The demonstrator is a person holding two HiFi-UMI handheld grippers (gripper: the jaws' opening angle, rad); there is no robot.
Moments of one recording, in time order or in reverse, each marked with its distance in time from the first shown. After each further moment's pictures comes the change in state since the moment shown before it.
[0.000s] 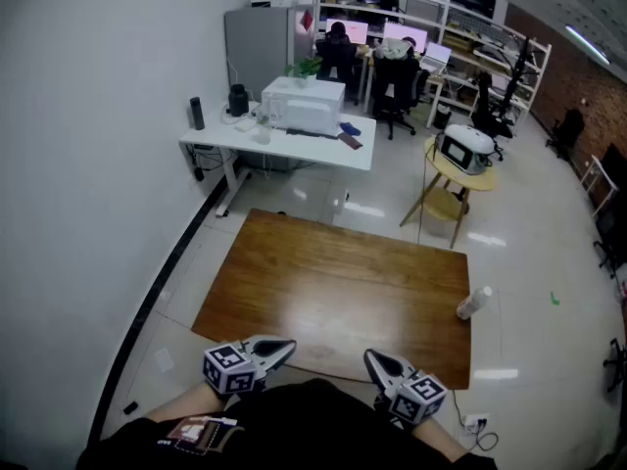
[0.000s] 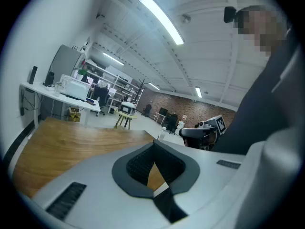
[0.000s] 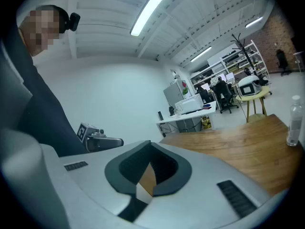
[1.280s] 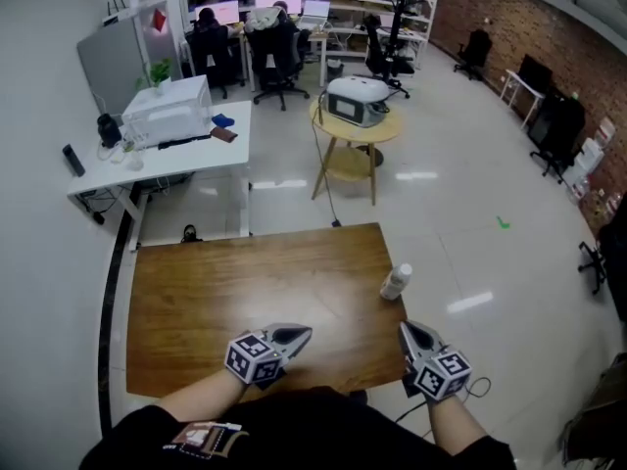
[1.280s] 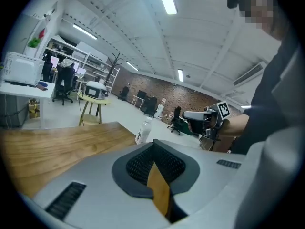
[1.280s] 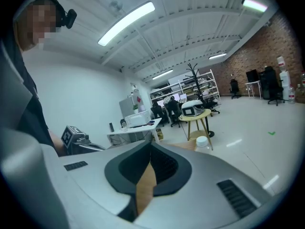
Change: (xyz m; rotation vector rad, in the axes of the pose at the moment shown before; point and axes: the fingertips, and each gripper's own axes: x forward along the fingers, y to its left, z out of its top) left arm 0.330 -0.041 0.015 0.117 0.223 -0.269; right arm -0.196 -0.280 0.071 0.021 -0.143 -0.530
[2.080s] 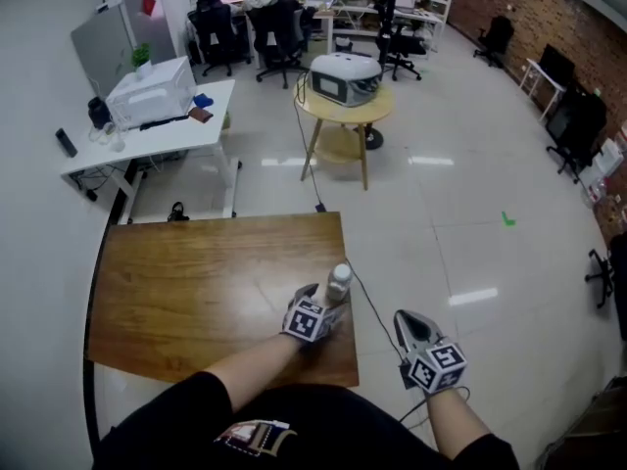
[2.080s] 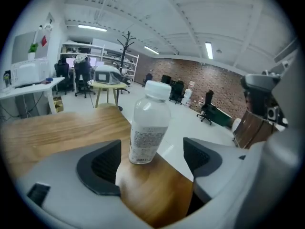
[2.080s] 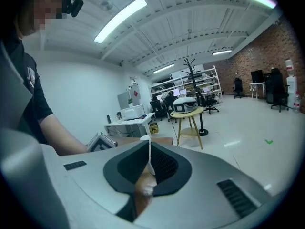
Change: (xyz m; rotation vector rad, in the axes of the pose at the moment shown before) left arm 0.335 0.030 -0.033 -0.078 0.196 0.378; right arm -0.045 -0.211 0.021 -0.060 0.094 0.023
